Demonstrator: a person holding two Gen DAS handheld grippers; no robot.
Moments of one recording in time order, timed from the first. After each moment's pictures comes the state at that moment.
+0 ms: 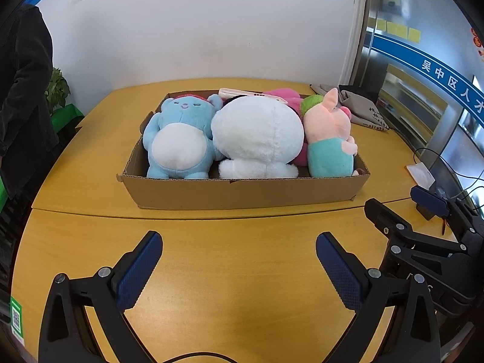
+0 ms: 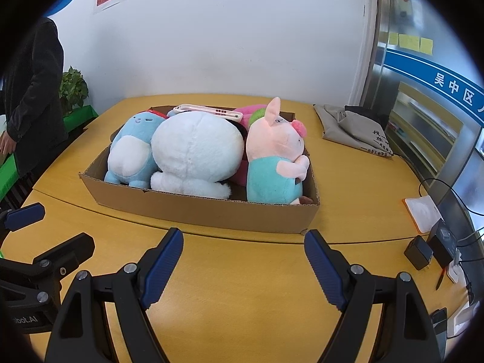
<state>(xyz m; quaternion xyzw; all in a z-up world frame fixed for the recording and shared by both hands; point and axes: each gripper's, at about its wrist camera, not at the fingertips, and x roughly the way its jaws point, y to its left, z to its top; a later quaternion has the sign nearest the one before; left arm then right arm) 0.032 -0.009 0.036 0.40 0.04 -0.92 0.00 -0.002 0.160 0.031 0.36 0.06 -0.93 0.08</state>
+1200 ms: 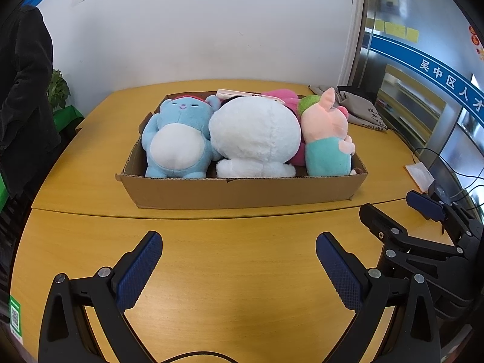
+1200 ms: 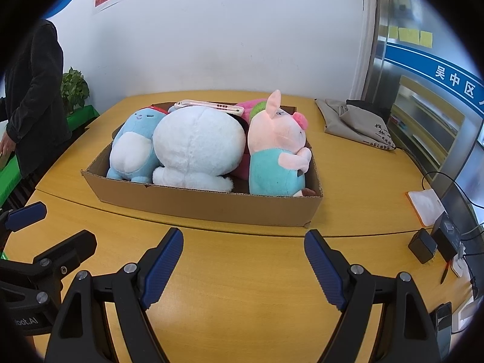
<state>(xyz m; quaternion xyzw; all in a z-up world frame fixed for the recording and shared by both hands) 0.038 -0.004 0.035 0.39 0.04 -0.92 0.00 0.000 0.163 0.026 0.37 0.05 -0.93 0.08</state>
